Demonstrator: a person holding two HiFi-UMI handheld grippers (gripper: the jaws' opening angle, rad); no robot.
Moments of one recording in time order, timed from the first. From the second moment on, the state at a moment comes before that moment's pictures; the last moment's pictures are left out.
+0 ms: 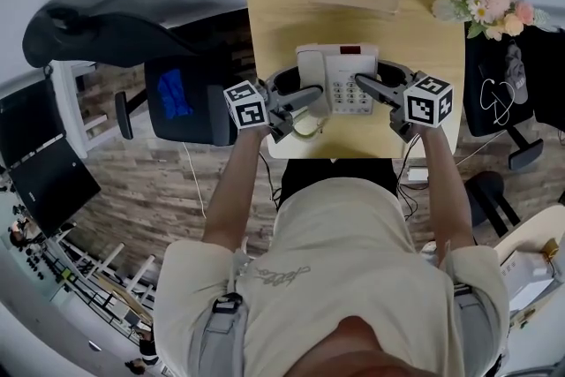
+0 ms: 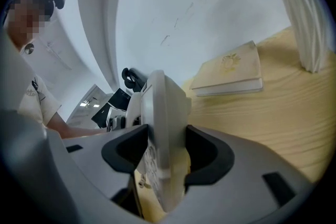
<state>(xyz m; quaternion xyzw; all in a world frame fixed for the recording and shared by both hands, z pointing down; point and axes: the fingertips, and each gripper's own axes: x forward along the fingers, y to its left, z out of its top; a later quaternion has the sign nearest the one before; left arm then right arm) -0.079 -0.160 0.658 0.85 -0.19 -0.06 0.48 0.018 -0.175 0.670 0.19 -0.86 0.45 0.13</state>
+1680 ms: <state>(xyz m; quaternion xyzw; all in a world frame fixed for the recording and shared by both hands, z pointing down) -0.064 -0.202 0.738 0.77 -0.23 -0.05 0.59 0.035 -0.209 0.756 0.20 -0.80 0.55 0.14</state>
